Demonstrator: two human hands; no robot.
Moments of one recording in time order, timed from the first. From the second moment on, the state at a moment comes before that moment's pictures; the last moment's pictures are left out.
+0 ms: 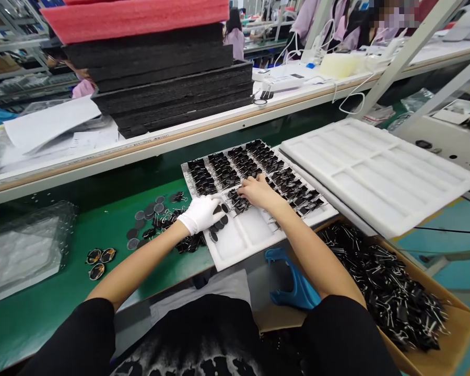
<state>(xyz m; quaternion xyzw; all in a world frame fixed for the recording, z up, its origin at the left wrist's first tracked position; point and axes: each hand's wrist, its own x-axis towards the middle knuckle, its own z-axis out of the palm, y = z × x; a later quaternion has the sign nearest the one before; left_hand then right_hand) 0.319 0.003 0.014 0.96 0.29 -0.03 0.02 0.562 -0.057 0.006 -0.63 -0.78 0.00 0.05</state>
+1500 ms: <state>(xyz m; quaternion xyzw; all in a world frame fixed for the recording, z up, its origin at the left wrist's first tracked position) 0.404 0.003 0.027 0.97 0.26 -0.01 -0.03 0.471 -0.142 -0.043 -0.88 -0.42 -0.13 0.17</state>
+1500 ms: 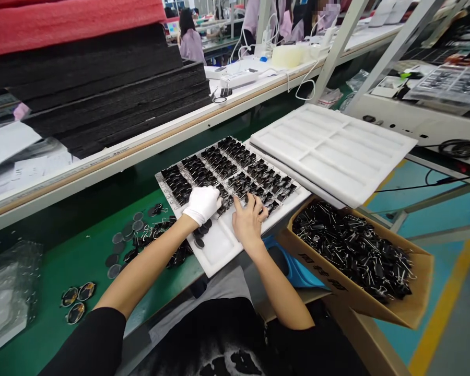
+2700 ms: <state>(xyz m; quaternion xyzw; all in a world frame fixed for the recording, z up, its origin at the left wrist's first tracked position) 0.403 0.012 0.027 0.97 0.26 -0.01 -0.01 0.472 -0.135 -0.047 -0.87 -0.43 -0.17 0.16</state>
